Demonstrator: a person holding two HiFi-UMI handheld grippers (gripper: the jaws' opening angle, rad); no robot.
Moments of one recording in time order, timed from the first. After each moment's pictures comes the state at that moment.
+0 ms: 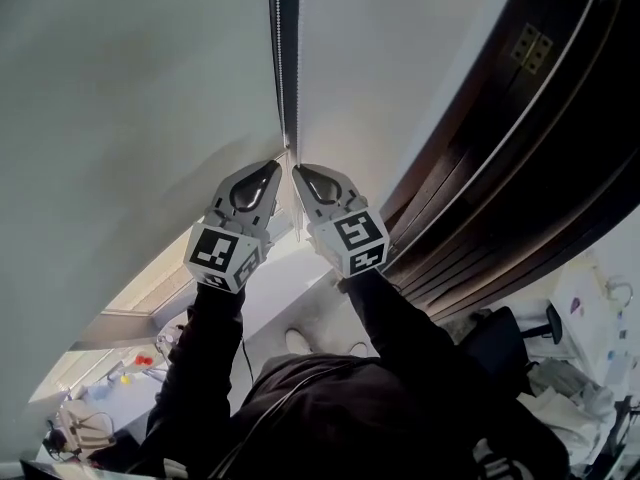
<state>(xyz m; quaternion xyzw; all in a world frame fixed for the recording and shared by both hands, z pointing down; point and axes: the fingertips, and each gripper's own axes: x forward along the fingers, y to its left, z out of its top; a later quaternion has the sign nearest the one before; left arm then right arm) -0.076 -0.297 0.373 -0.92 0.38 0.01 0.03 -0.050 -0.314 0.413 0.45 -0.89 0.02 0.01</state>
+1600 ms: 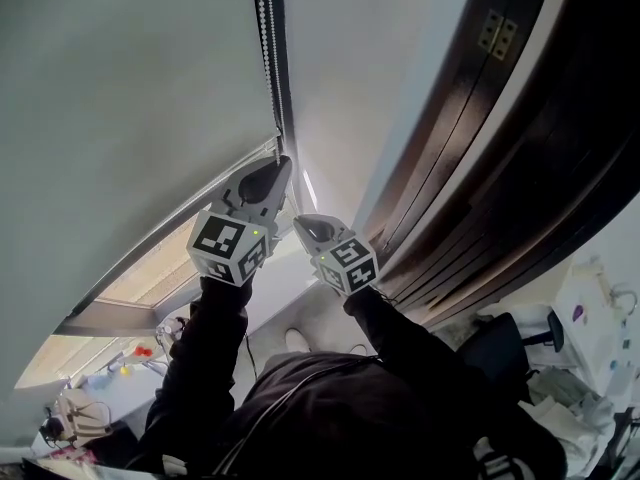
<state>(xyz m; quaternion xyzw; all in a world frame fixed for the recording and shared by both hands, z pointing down) -0.035 -0.278 0.352 -0.92 0.39 -0.01 0.02 -0.038 -0.249 0.534 0.36 -0.92 0.13 0.09</state>
